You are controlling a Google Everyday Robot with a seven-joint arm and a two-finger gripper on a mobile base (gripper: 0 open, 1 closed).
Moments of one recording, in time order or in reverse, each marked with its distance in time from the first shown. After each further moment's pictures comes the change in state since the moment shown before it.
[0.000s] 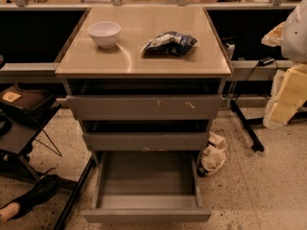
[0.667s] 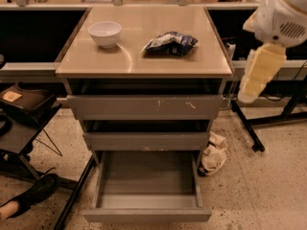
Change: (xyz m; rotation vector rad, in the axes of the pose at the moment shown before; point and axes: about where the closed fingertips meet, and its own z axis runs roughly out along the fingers) arm -0.028 -0.049 0.018 0.033 -0.015 0.003
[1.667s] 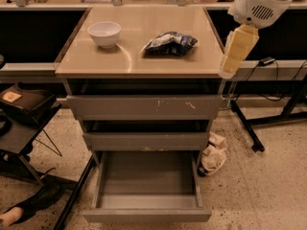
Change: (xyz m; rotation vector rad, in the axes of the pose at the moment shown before) arm -0.032 -0.063 0.023 0.038 -0.034 0.004
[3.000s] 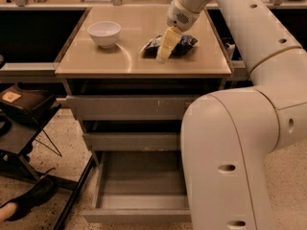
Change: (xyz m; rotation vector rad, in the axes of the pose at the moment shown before) arm -0.136 -0.089 0.168 -0.230 -0.232 -0.009
